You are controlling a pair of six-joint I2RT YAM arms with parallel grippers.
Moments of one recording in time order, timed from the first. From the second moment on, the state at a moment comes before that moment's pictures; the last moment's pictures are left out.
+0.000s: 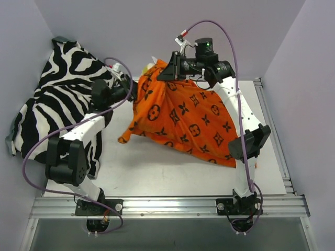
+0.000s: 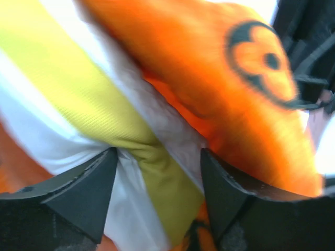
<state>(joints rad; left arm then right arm) -0.22 1.63 1.11 0.60 0.85 -1.04 0.45 2.02 2.32 -0.76 -0.77 0.46</state>
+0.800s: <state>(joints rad) -0.08 1.55 1.34 0.14 0.72 -0.51 -0.84 1.10 1.67 -0.99 -0.90 -0.09</state>
